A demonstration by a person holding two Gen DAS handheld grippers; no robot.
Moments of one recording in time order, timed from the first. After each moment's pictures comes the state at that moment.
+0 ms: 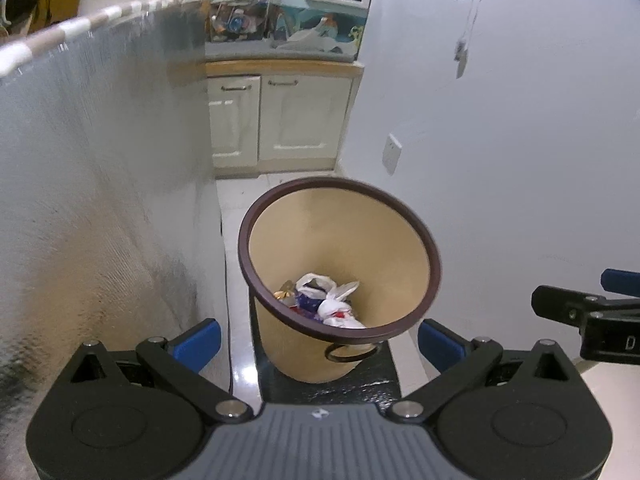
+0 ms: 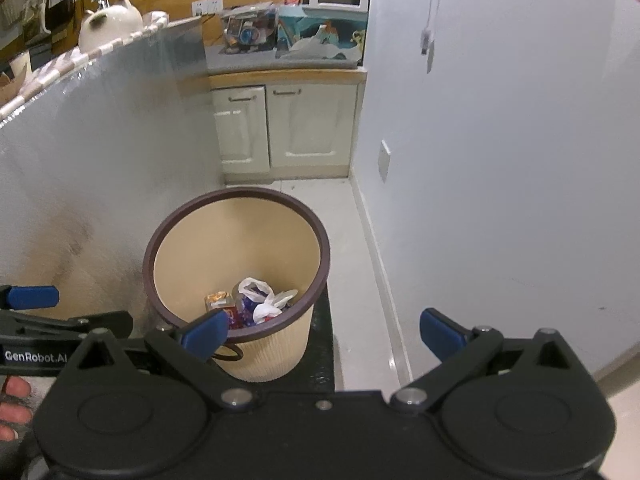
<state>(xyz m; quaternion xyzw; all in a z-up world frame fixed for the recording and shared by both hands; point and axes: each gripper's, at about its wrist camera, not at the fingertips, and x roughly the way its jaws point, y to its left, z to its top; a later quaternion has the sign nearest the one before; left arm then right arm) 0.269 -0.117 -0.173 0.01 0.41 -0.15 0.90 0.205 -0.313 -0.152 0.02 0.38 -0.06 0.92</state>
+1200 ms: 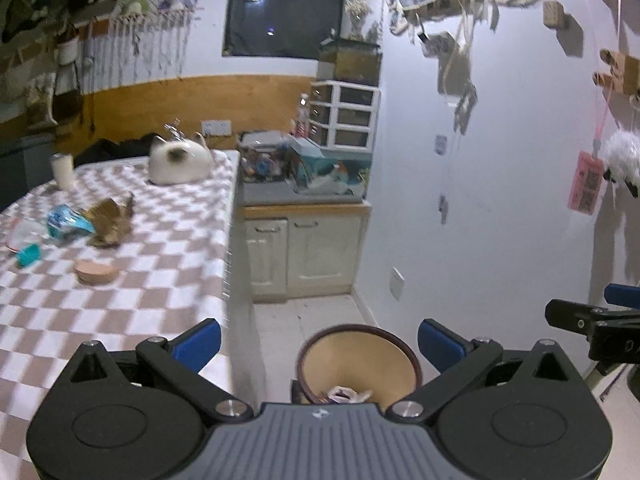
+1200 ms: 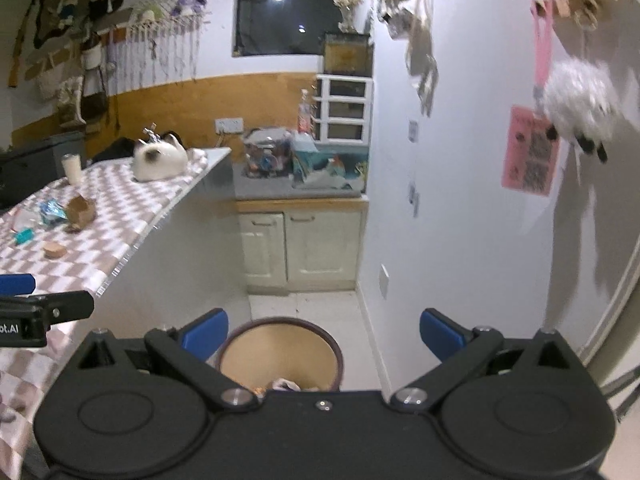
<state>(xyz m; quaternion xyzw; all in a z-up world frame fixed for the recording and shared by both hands) 0.153 -0.054 0.017 0.00 0.25 -0.12 0.96 0.095 -0.278 0.017 0.01 0.23 -0.05 0.97</state>
